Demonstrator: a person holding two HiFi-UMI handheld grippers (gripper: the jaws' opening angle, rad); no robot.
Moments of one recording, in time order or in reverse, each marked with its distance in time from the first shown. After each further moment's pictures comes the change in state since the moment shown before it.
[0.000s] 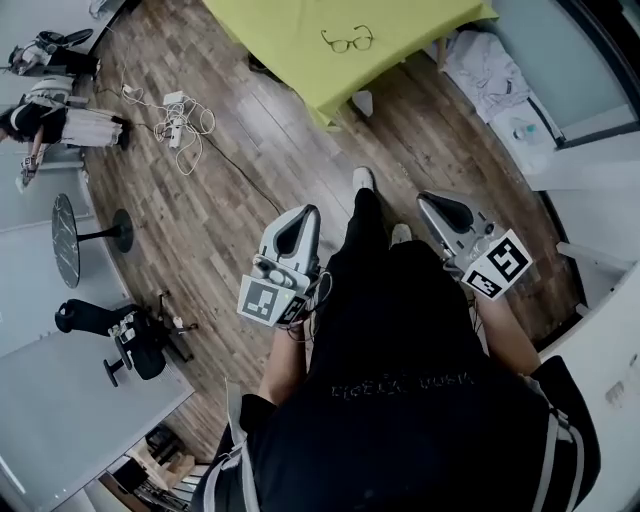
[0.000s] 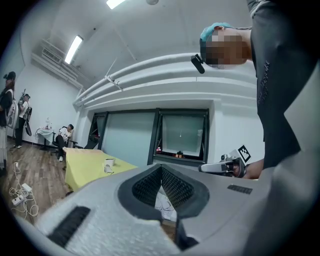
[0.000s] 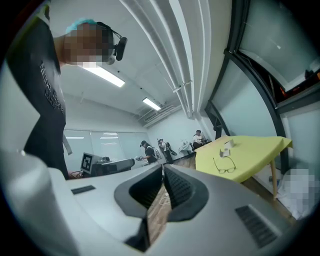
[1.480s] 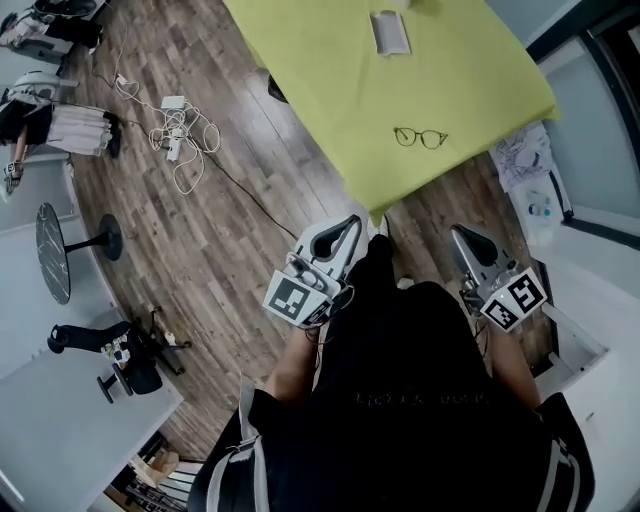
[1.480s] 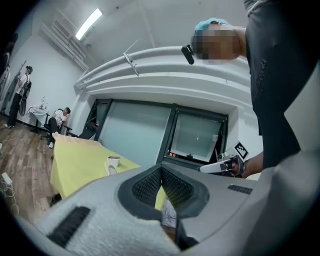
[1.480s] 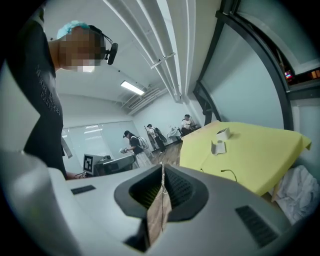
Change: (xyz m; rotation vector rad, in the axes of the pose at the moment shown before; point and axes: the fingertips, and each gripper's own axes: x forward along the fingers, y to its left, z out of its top) left arm 0.189 0.258 -0.002 -0.139 0.012 -0.093; right arm 0.242 -0.186 0.040 0.099 0.198 -0.112
